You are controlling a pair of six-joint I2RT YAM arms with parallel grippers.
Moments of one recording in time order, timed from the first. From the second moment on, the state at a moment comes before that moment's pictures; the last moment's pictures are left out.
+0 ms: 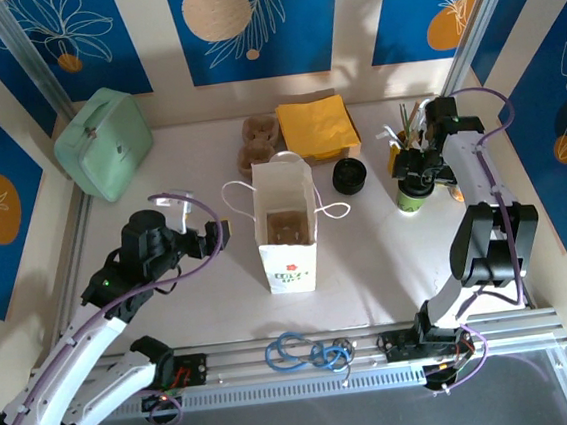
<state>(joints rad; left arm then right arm) -0.55 0.77 0.81 -0.51 -0.02 -0.25 -0.13 1.64 1.45 -1.10 0.00 0.16</state>
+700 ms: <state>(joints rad) -0.55 0.75 0.81 -0.52 -0.03 -0.23 -0.14 1.73 1.51 -1.13 0.01 0.14</state>
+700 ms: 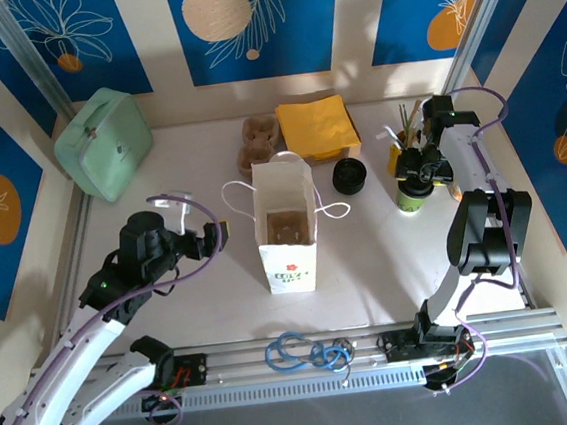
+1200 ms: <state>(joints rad) -0.55 0.75 0.81 -0.52 -0.04 -0.23 -0.14 1.76 1.52 -1.15 -0.01 0.15</state>
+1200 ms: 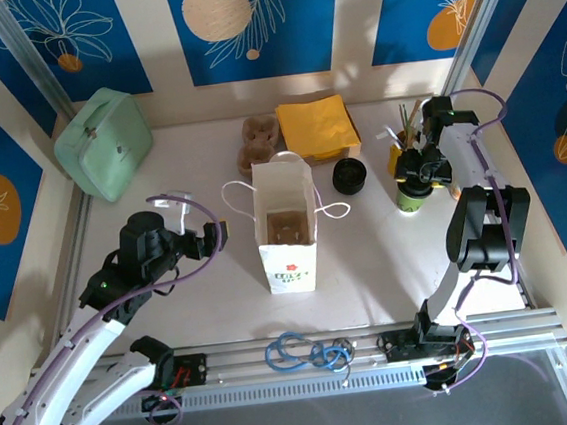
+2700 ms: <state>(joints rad) -0.55 0.75 0.81 -0.52 -0.03 -0.23 -0.12 1.80 1.56 -1.18 0.00 0.19</state>
